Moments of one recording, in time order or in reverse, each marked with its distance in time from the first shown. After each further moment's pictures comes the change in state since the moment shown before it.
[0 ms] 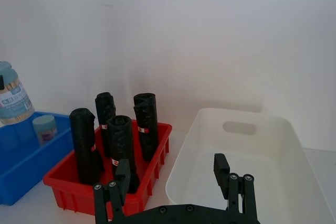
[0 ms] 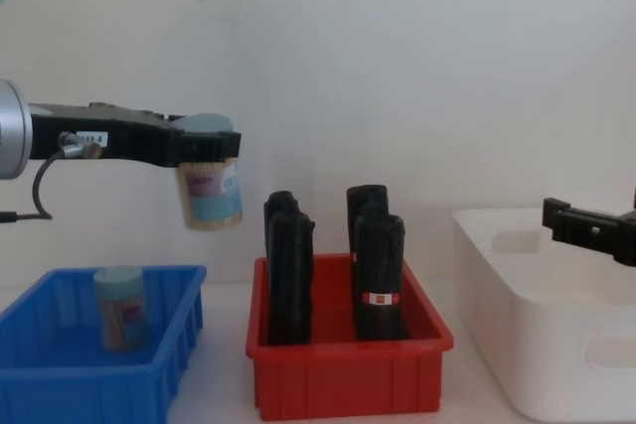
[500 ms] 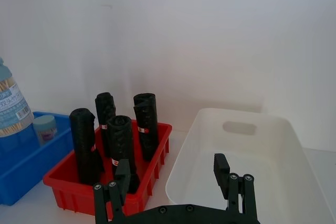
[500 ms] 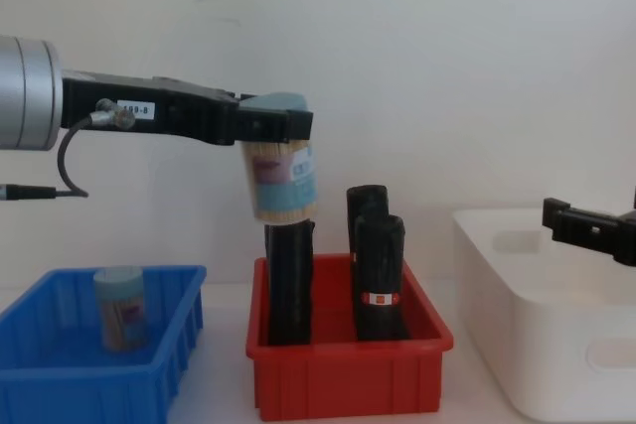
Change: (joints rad) left arm -0.015 0.002 0.023 -0.069 -0.026 0.045 -0.177; right arm 0.000 0.000 0.000 0.000 0.000 0.000 0.000
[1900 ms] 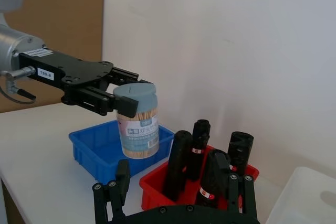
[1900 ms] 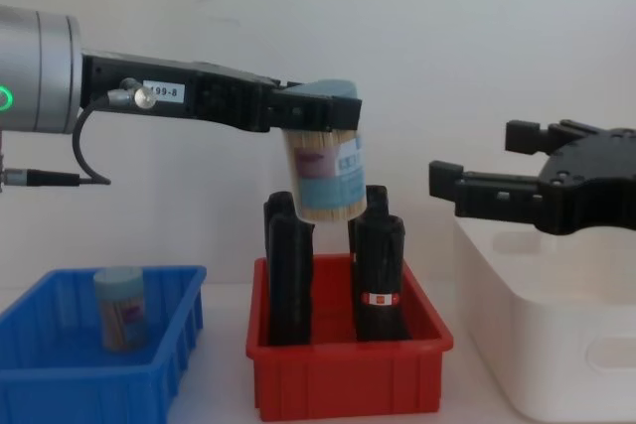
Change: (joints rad) left arm -0.009 -0.003 0.020 -0.047 -0.016 0.036 -0.102; right arm 0.038 0.047 -0.018 -0.068 -0.046 -0.031 0.377
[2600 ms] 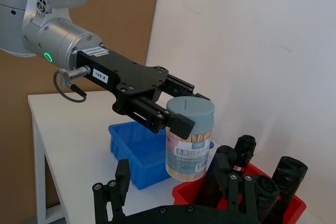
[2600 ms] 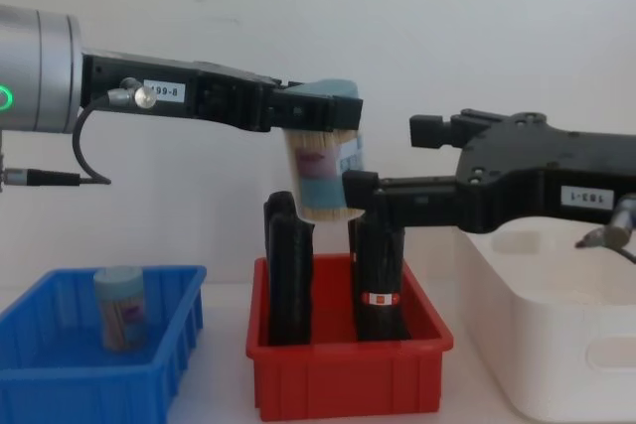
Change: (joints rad) left arm 0.000 0.000 0.000 -0.001 0.000 0.001 -0.003; right arm 0.120 -0.043 -0.044 0.042 -0.080 0.054 0.204
